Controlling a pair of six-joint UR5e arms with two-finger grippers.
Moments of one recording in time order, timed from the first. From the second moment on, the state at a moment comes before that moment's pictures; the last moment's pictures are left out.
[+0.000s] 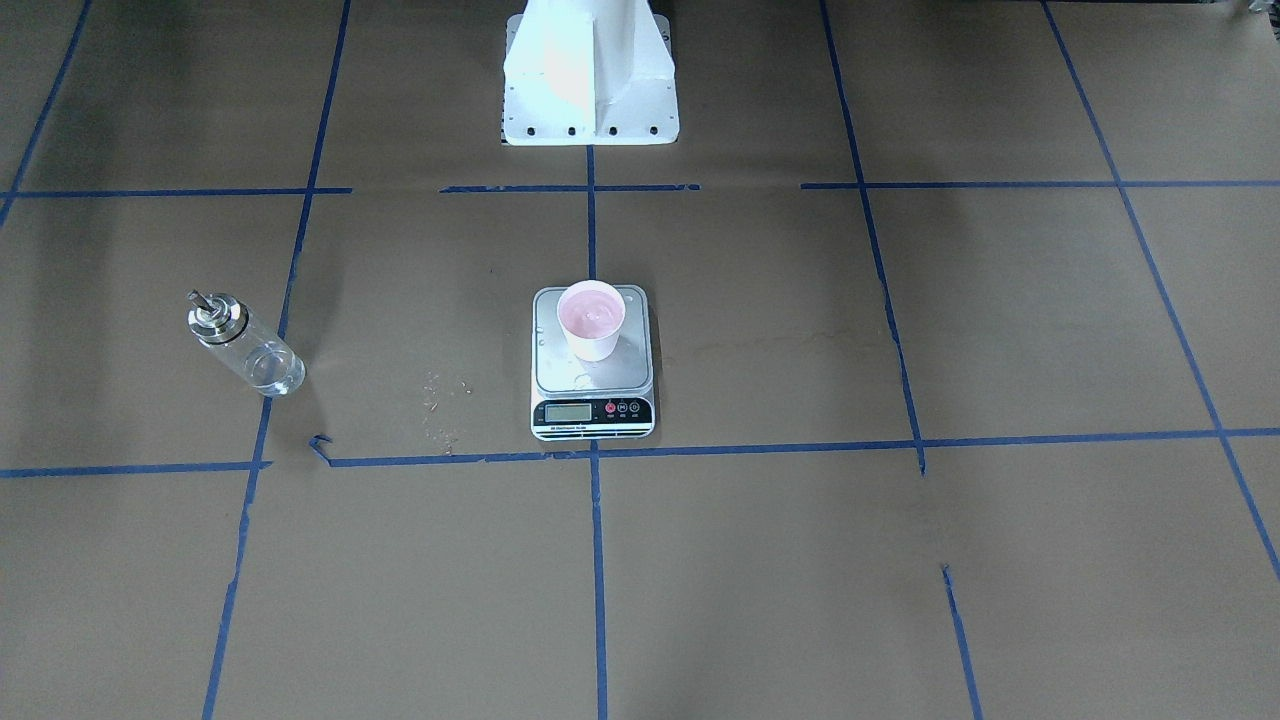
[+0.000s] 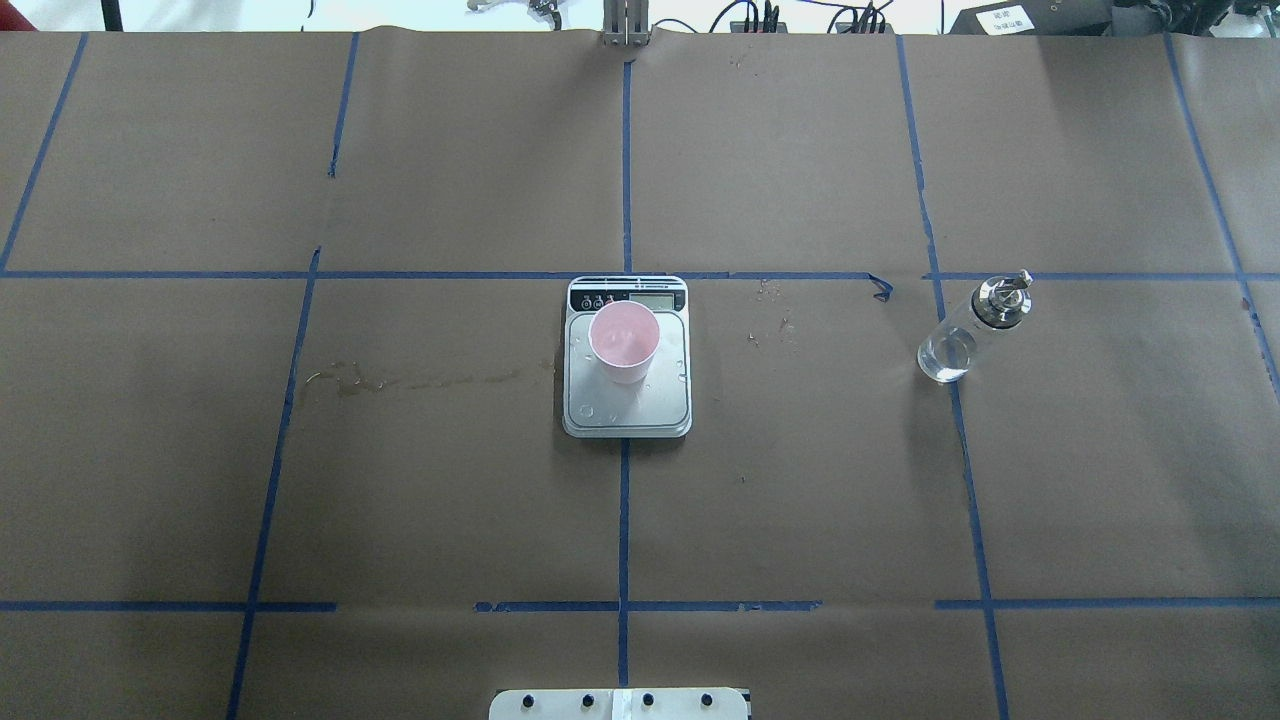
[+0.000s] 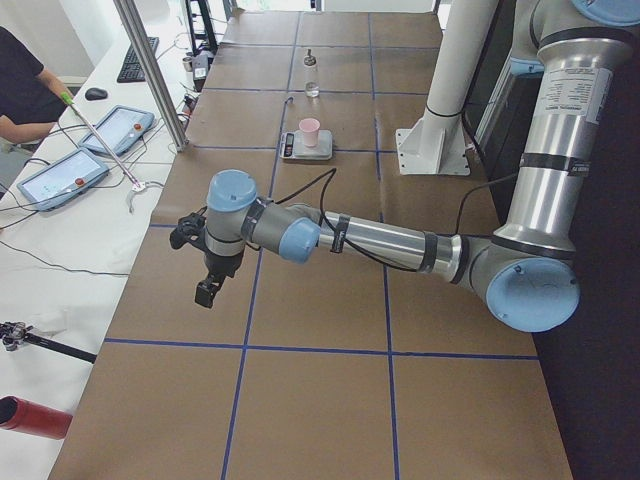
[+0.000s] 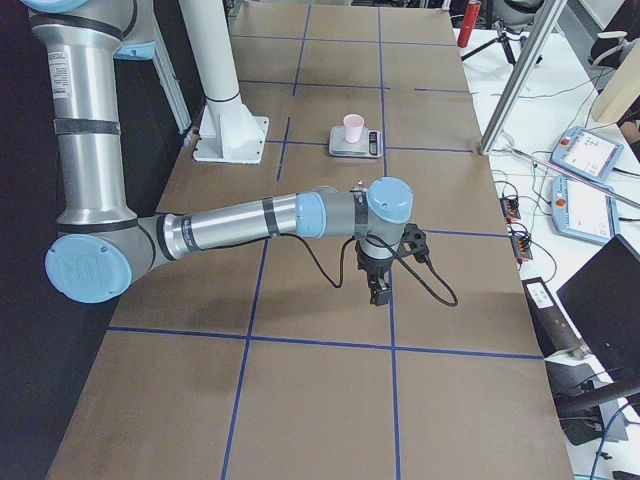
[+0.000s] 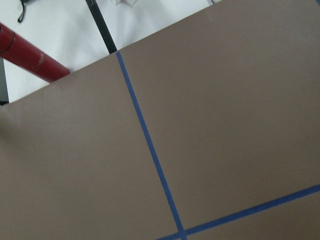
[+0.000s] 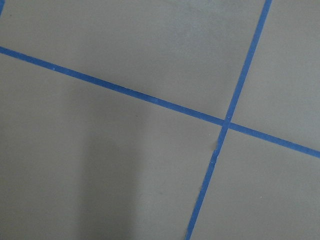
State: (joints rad) left arm -1.52 -1.69 -1.60 -1.81 -2.21 0.02; right arm 1.50 -1.53 1.77 -1.73 2.32 -0.21
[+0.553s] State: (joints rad) left arm -1.53 -1.61 -1.56 -1.79 -2.24 0.03; right arm 1.50 -1.56 1.74 -1.73 2.30 -0.20
